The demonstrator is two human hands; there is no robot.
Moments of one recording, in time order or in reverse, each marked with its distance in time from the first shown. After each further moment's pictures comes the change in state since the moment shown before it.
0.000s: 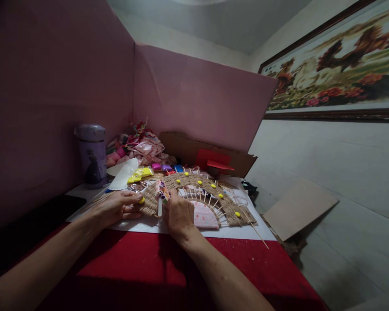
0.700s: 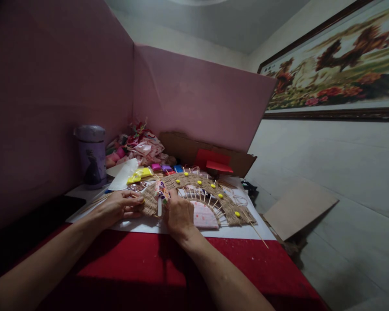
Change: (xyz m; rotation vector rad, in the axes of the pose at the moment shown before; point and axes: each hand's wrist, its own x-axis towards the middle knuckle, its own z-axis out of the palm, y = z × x) left_hand 0.002 -0.002 0.002 -0.011 0.011 0.067; right_hand 0.000 0.000 -0.002 -0.018 -0.015 0.001
